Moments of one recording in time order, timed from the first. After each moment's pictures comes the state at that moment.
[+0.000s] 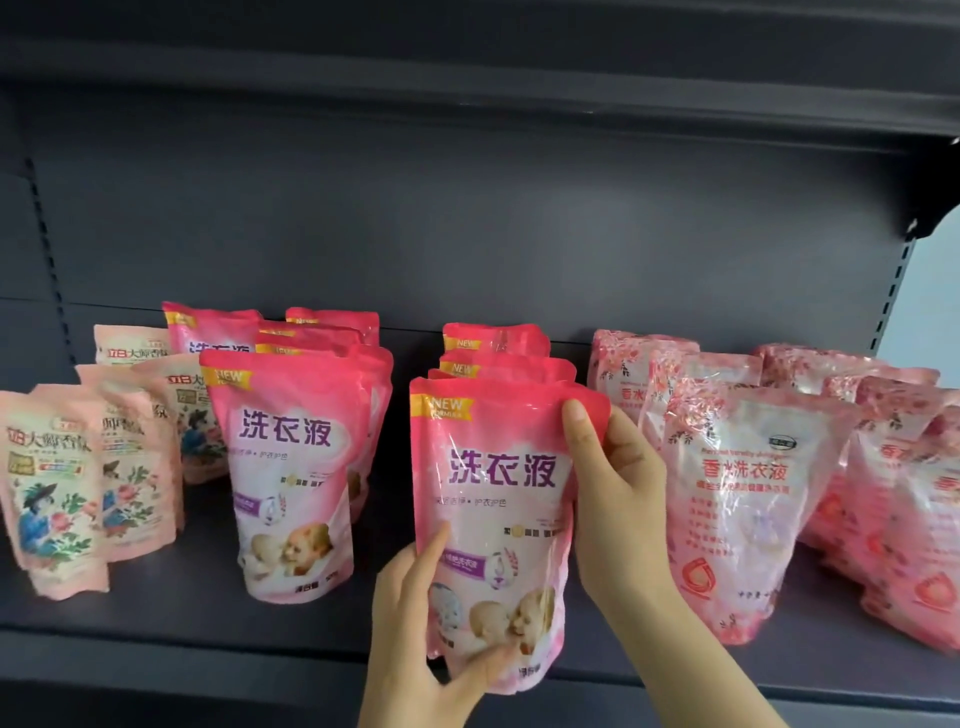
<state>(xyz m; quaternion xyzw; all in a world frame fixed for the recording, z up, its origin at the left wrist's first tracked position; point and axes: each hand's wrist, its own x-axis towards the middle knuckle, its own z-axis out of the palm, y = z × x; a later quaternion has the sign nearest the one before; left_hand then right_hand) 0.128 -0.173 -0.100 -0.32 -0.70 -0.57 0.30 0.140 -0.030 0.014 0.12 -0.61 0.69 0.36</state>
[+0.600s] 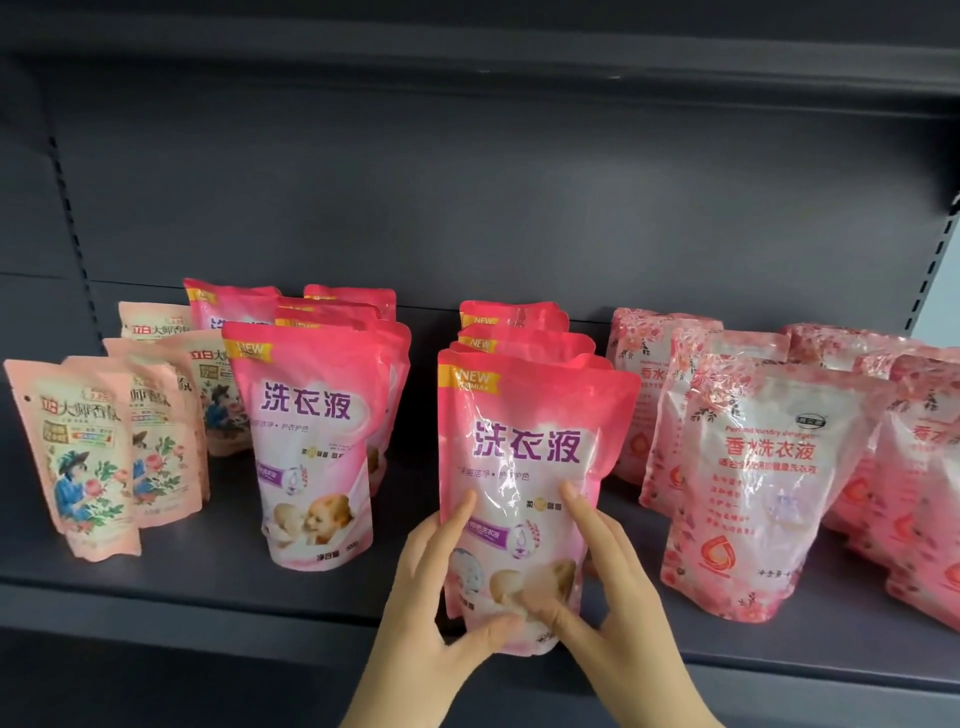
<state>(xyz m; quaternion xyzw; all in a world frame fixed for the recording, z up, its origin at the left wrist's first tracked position) 0.124 -0.185 -0.105 -0.35 -0.70 -0.59 0.20 0.168 -0.015 -0.079 0.16 -0.82 0.45 0.32</state>
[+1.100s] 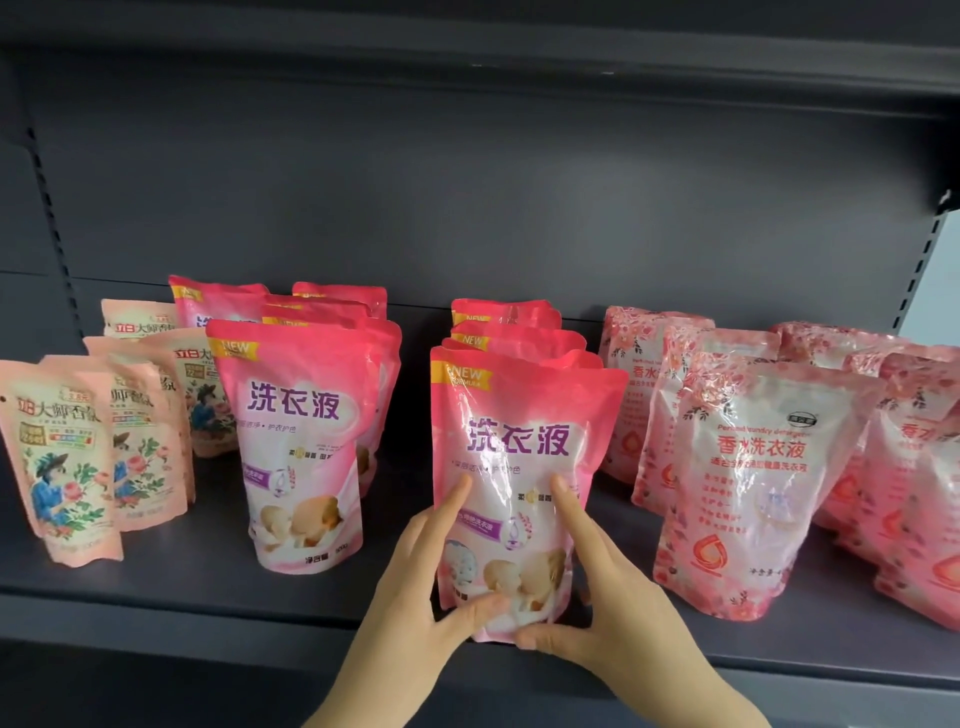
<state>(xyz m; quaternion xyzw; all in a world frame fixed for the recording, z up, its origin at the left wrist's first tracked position) 0.109 -0.187 -0.102 -0.35 -0.73 -0.57 0.16 0.164 0.008 -0.071 0.14 -0.92 0.30 0.19</state>
